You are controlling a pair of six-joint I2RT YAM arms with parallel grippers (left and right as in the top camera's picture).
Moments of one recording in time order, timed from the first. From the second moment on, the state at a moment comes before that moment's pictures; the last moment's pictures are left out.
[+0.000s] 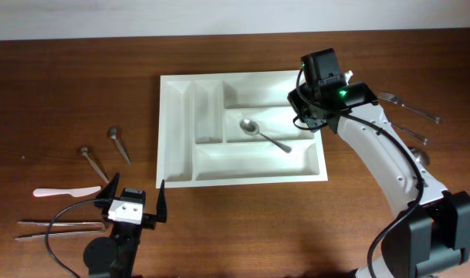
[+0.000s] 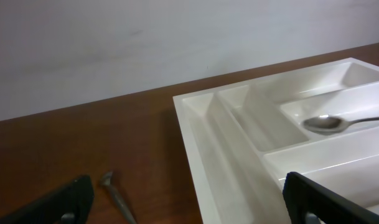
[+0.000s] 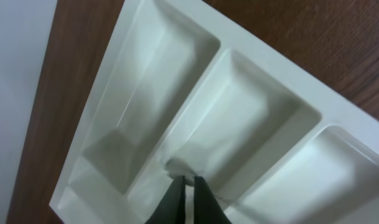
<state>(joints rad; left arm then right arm) 0.08 0.01 0.05 -0.15 0.20 0.16 0.27 1.73 1.45 -0.79 0.04 1.26</state>
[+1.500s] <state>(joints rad) 0.08 0.01 0.05 -0.15 0.21 0.16 -0.33 1.88 1.45 -0.92 0.00 1.24</state>
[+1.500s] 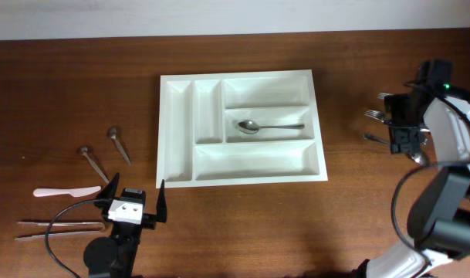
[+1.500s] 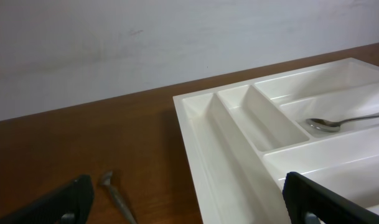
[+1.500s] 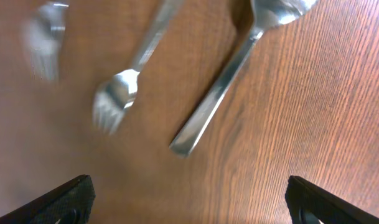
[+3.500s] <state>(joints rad) 0.08 0.01 0.05 -0.14 0.21 0.16 -0.38 2.09 1.46 -0.91 0.02 1.45</state>
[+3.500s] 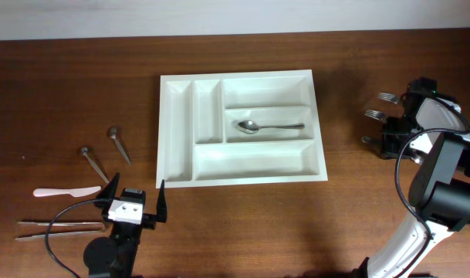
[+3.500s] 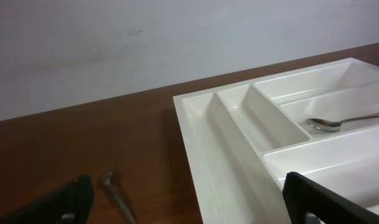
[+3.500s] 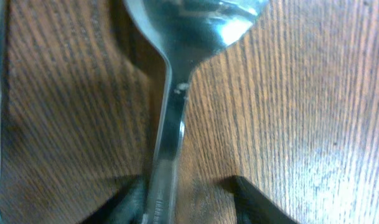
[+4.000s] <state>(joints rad) 0.08 0.01 0.05 -0.14 0.21 0.16 -0.38 2.09 1.46 -0.94 0.02 1.44</state>
